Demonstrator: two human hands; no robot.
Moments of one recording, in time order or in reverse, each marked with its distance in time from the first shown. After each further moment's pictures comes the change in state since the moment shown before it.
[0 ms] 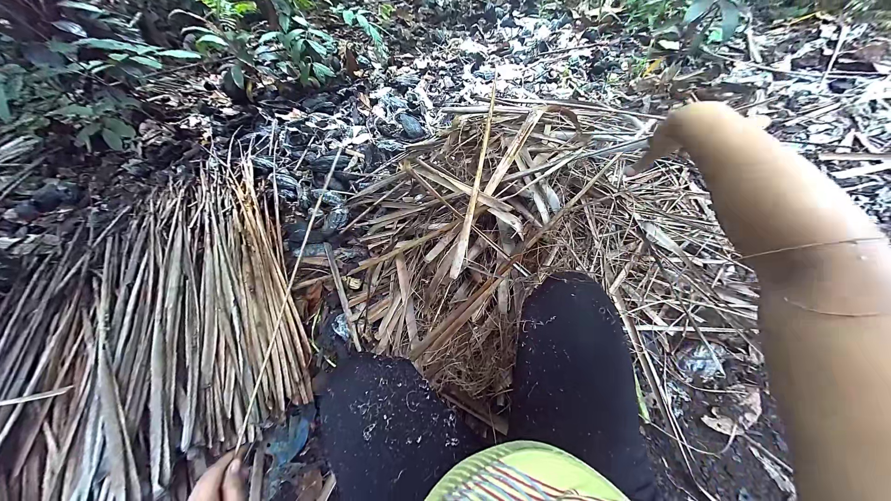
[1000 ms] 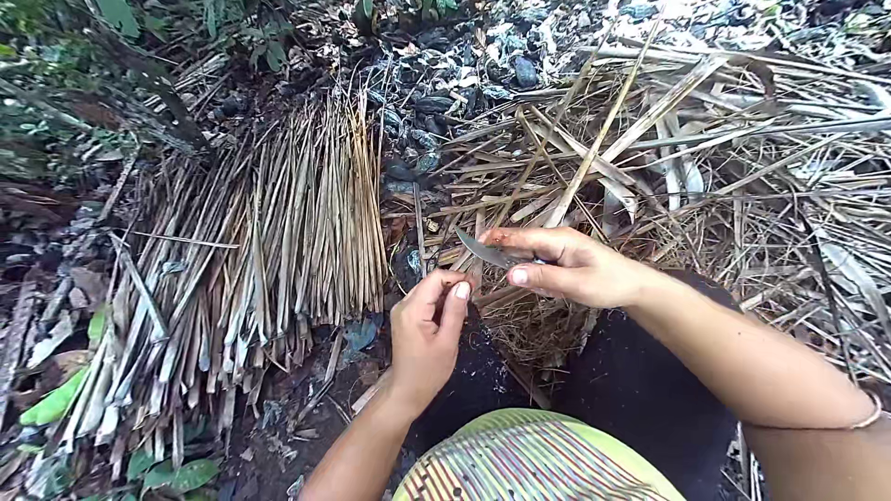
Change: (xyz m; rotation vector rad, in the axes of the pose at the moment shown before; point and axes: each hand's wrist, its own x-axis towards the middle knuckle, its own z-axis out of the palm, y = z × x) left_hand 0.052 0.260 -0.018 -0.806 0.081 0.227; right_hand -0.265 -0.175 0.132 1.051 -0.731 -1.564
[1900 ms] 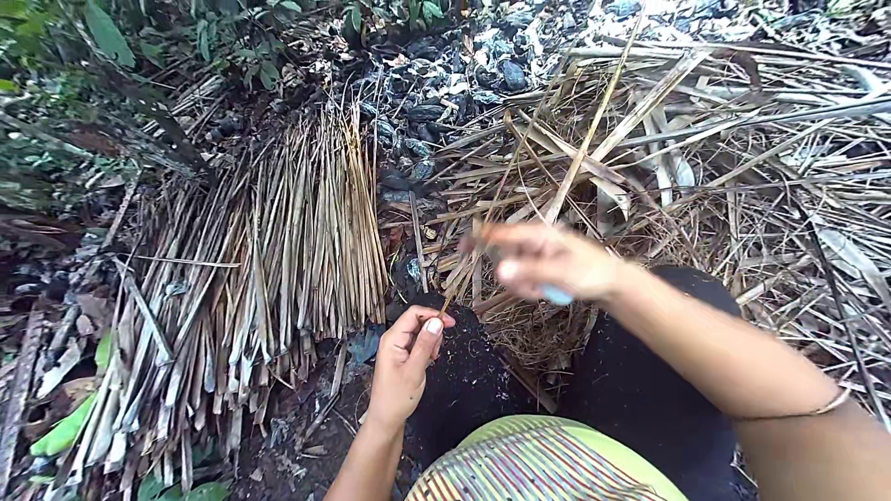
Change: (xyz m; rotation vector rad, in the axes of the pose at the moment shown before) left_hand -0.024 -0.028 -0.024 -0.346 -0.111 -0.188; right_hand 0.005 0.017 -0.005 0.231 -0.008 0.080
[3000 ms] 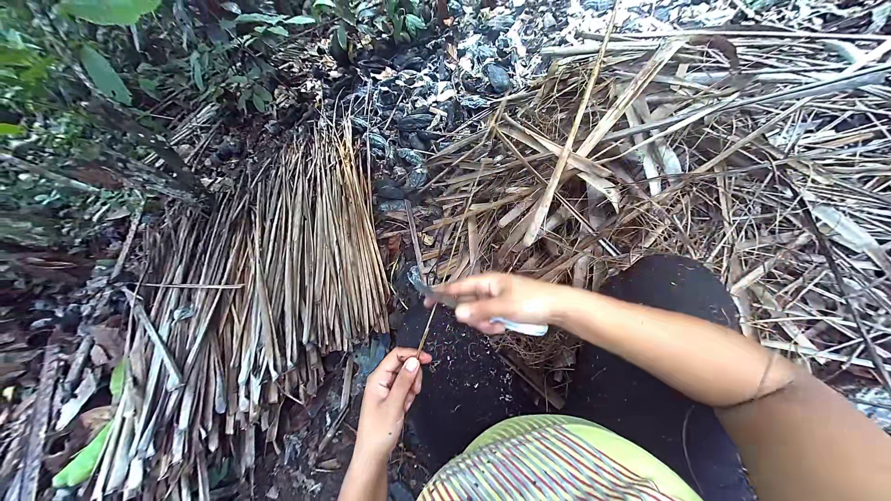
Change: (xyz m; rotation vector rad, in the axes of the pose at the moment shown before) left_hand -0.043 -0.022 -0.033 0.039 0.070 -0.239; right_hand 0.008 0.044 0.025 0.131 -0.067 0.250
